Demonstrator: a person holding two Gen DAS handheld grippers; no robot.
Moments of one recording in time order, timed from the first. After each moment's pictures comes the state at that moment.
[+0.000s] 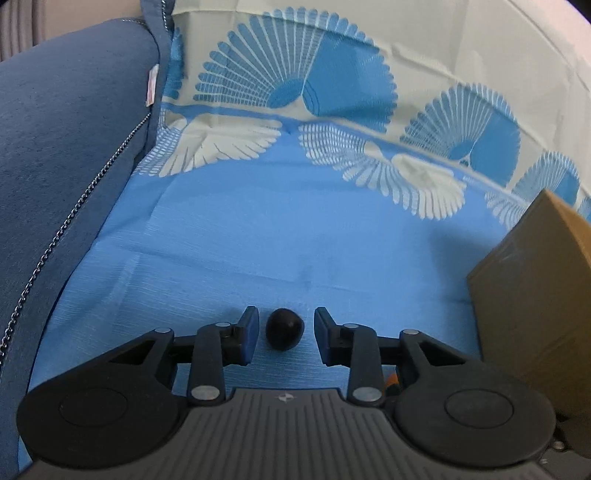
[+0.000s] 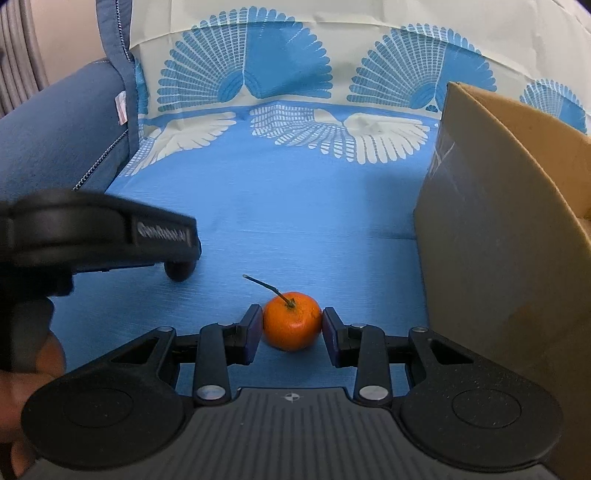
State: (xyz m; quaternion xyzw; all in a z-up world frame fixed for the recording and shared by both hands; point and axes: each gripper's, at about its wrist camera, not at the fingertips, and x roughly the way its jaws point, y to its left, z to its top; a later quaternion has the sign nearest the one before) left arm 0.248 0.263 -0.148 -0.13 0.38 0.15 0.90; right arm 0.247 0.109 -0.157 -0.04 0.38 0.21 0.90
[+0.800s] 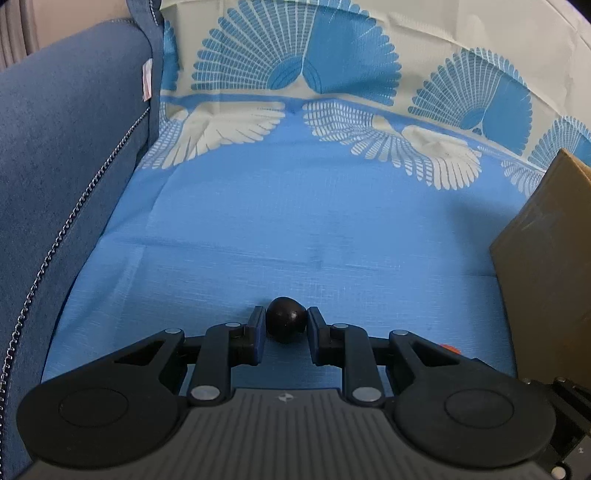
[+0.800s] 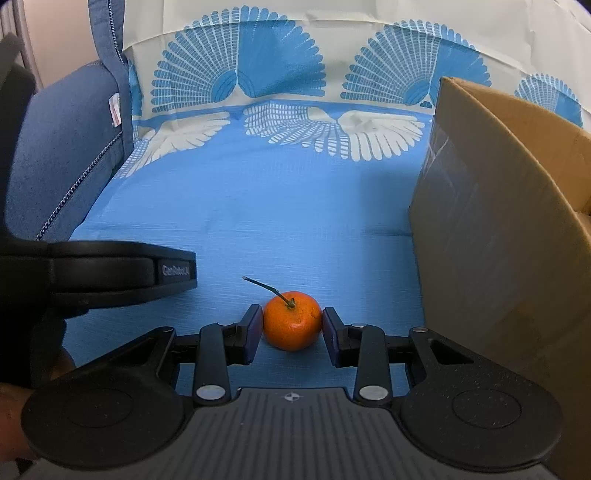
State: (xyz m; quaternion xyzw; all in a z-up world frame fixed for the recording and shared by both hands) left arm 0.254 0.253 -0.157 -0.09 0.41 0.16 0.89; right arm 0.247 0.109 -0.156 -0.03 0.39 0.20 0.90
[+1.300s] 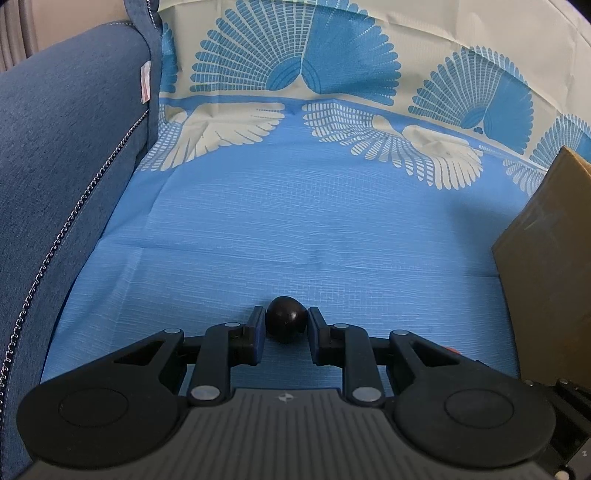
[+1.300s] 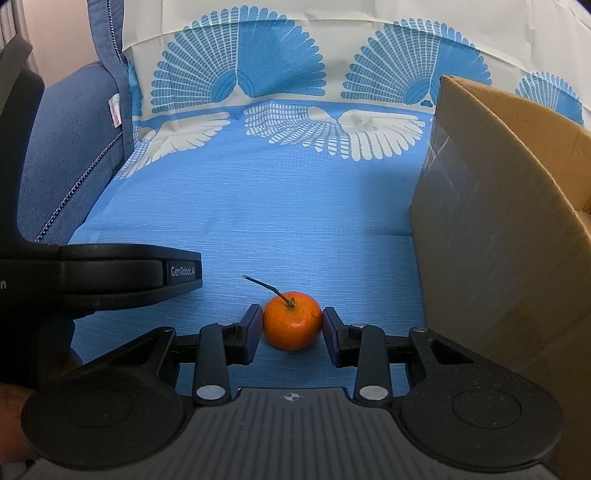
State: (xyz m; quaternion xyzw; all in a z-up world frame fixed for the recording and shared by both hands) left arm 0.256 0.252 -0.159 -0.08 0.41 0.17 0.89; right arm 0.248 0.110 -0.156 -0.03 0.39 0.20 0.90
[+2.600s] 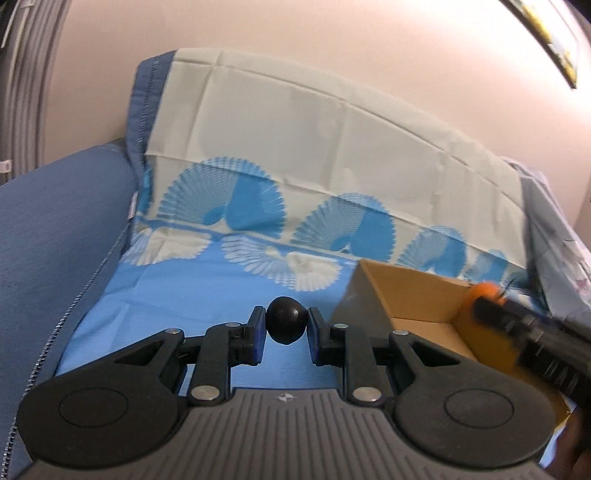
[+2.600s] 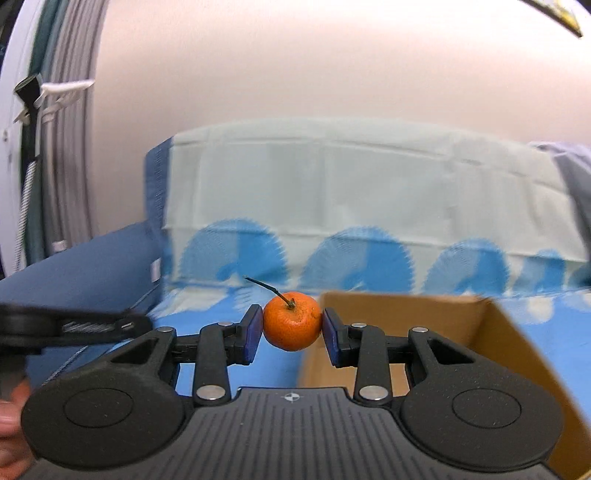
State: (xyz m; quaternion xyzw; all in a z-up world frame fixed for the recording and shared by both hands) left arm 0.088 0.155 -0.034 -0.13 0.20 0.08 0.97; right arm 0.115 -0.057 -0.029 0.00 0.11 0.22 0.97
